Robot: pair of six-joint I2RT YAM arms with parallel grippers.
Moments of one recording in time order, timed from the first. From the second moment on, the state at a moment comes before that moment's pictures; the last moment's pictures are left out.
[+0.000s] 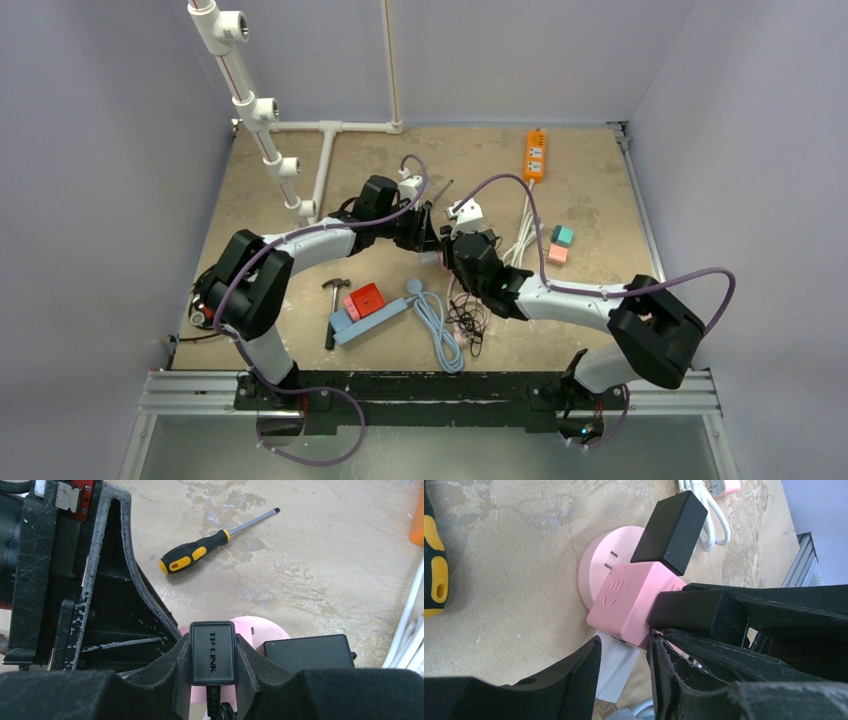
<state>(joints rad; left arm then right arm) -0.56 1.73 1.03 0.03 0.51 -0.35 0.91 1.43 0.68 0.38 0.56 0.24</state>
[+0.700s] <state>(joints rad) -0.57 1.75 1.04 0.07 0.51 -0.36 0.74 1.37 0.63 0.39 0.23 0.29</state>
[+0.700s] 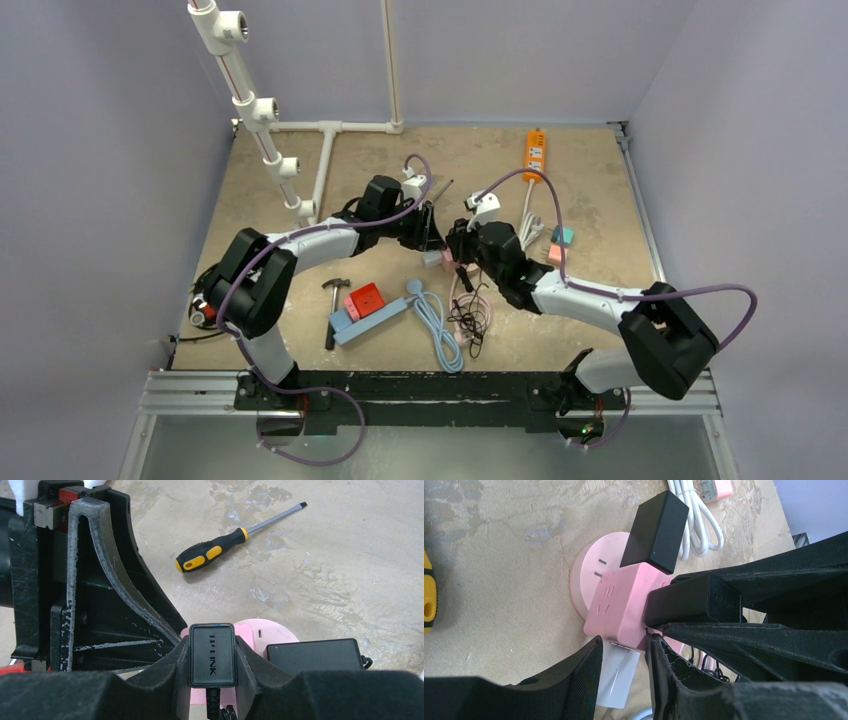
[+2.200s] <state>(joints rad) -0.58 1.75 1.04 0.06 0.52 -0.36 0.80 1.35 0.63 0.37 0.35 0.28</state>
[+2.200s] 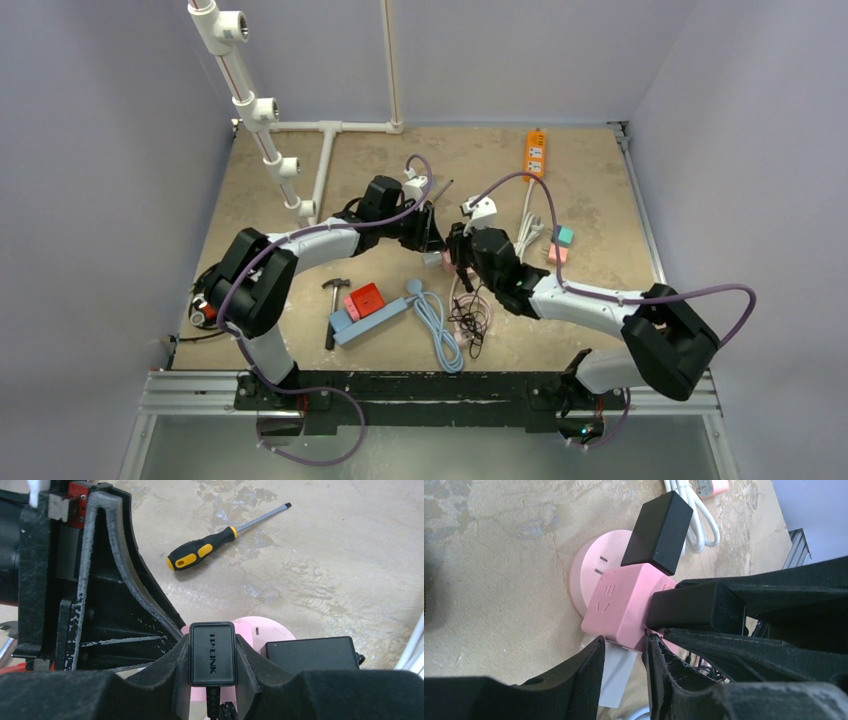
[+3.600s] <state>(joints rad) -0.57 1.76 1.04 0.04 0.50 -0.32 0.82 1.10 0.61 0.34 0.37 0.33</state>
